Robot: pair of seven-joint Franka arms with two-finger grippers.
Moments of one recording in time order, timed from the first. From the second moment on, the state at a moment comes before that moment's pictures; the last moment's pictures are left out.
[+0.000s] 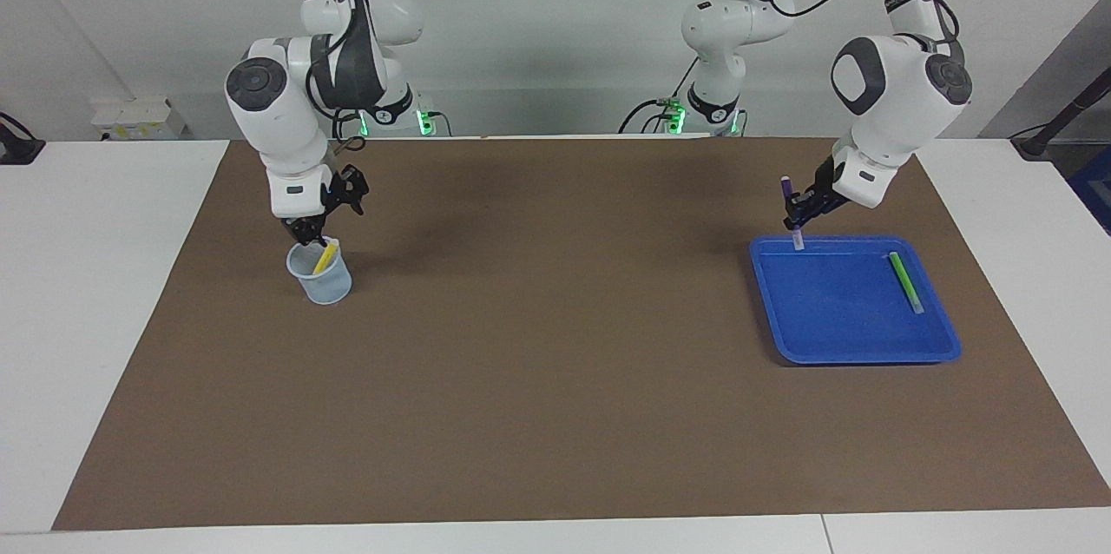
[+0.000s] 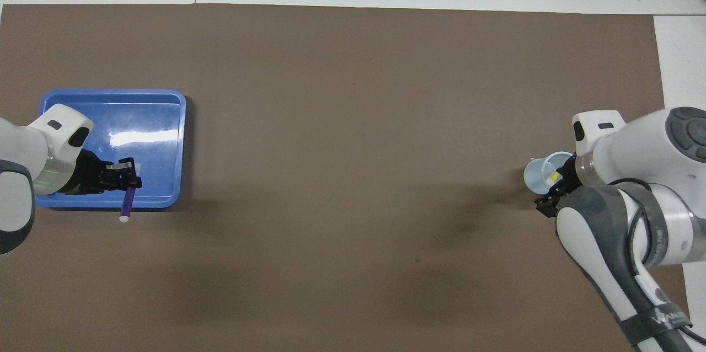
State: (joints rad) left arm 0.17 -0.06 -0.16 -2.16 -0.18 2.01 -0.12; right arm -0.06 -0.06 0.08 -2.18 -0.03 2.01 -0.79
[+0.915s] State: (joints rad) left arm 0.17 0.14 -0.16 -2.04 -0.13 2.10 -0.12; right arm -0.08 -0.06 0.09 -2.19 -0.03 2.02 -0.53
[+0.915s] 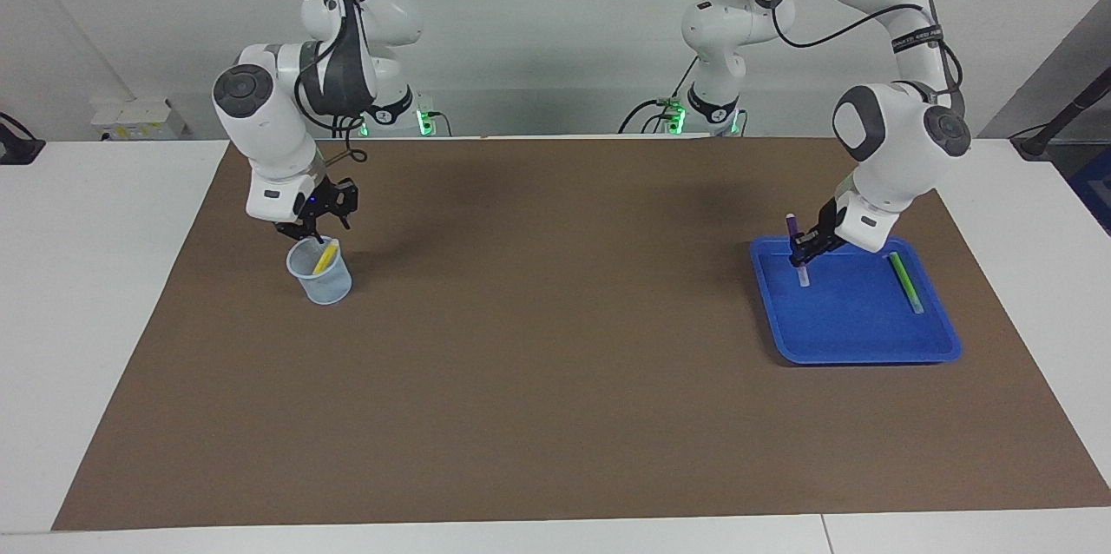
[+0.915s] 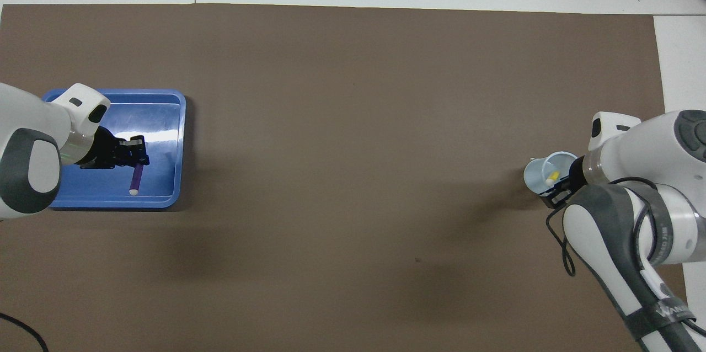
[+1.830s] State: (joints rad) left arm 0.17 0.28 -0.16 -2.00 -0.07 2.16 -0.08; right arm -0.08 0.01 0.08 -2.20 -0.03 2.11 -0.44
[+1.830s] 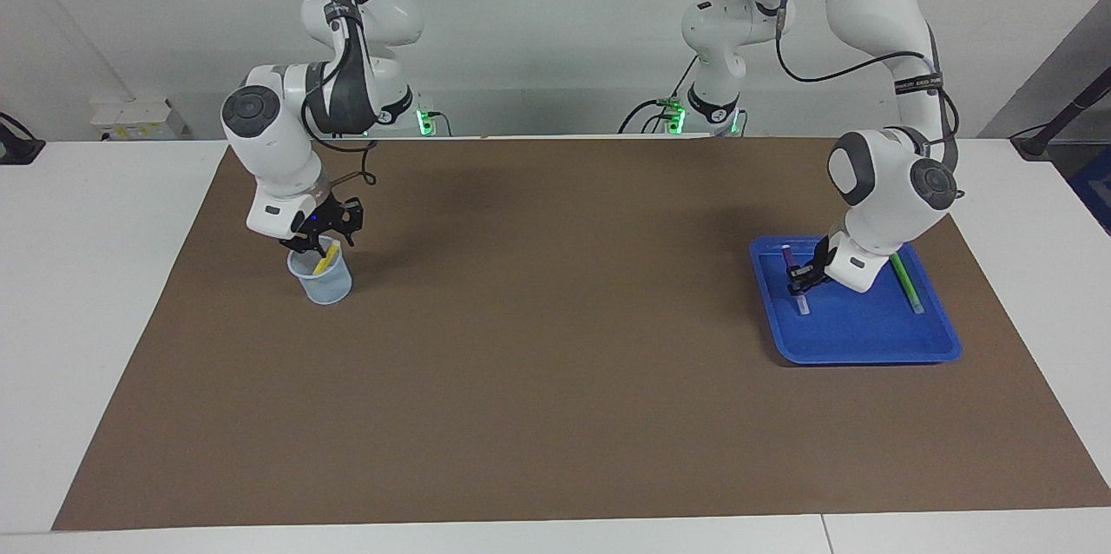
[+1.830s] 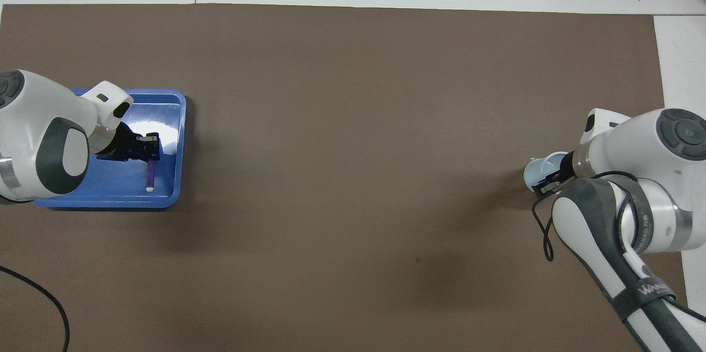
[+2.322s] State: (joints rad) left arm 0.16 0.27 -0.17 -2.05 -0.04 2.20 -0.05; right arm -0.08 0.01 0.09 -2.17 -0.03 2.06 -0.44
